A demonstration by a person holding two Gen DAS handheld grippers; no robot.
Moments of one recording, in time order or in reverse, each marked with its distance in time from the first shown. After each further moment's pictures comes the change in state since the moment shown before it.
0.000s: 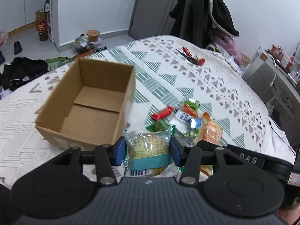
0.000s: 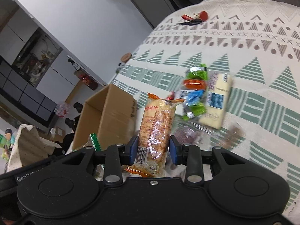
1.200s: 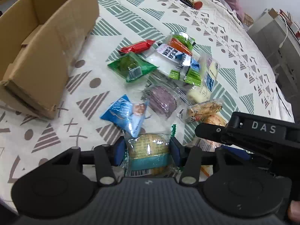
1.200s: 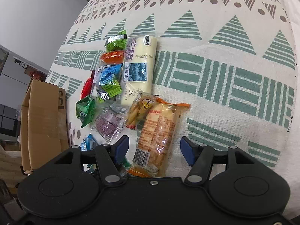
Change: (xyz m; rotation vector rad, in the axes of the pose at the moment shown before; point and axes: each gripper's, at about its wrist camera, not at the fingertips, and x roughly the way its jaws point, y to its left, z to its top) left arm 0.122 -0.045 -0.058 -0.014 0.279 -0.054; right arm 0.037 -0.090 -0.004 0.223 0.203 -0.288
